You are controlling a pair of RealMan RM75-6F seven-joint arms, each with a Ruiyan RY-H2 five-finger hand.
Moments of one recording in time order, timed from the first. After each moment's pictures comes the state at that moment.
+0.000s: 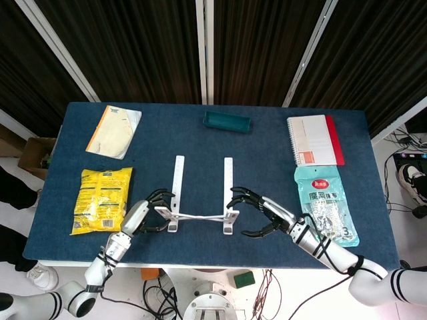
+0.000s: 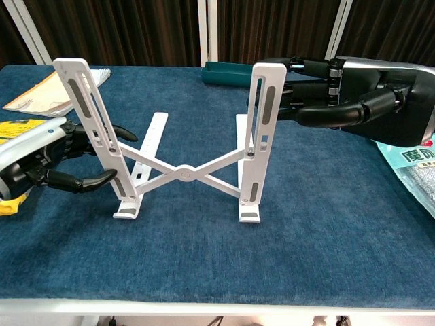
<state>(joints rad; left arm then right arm) -0.45 -1.70 0.03 -1.26 1.58 1.25 -0.70 0.75 -1.29 -0.10 -1.64 -1.68 1.07 1.35</state>
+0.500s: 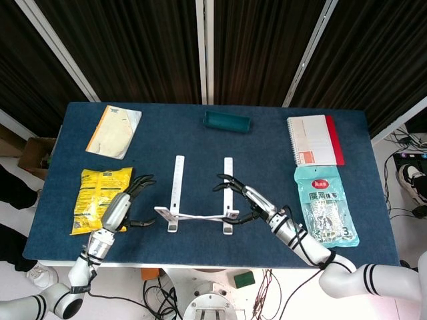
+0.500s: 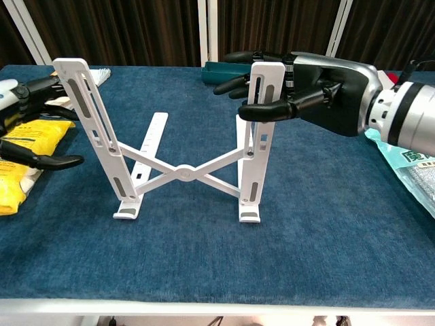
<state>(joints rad) -0.40 -1.58 0.00 -1.34 1.59 1.37 -0.54 0.77 -1.46 0.07 -1.65 -1.42 0.96 1.02</state>
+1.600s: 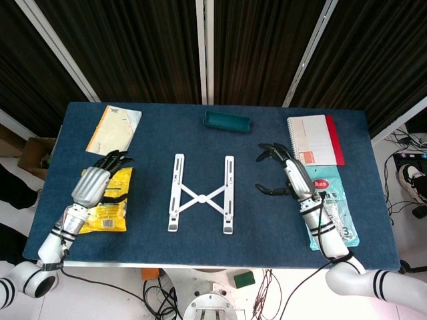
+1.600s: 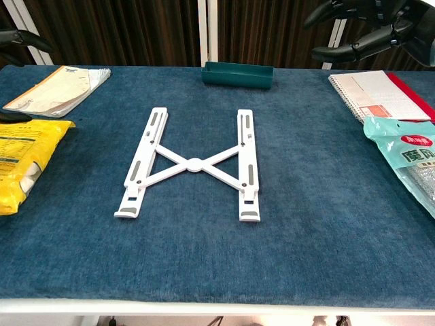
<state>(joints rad) -0.49 -1.35 -0.09 -1.36 1.52 1.20 -0.21 0.61 -1.43 0.18 -1.59 -1.40 1.24 0.40</state>
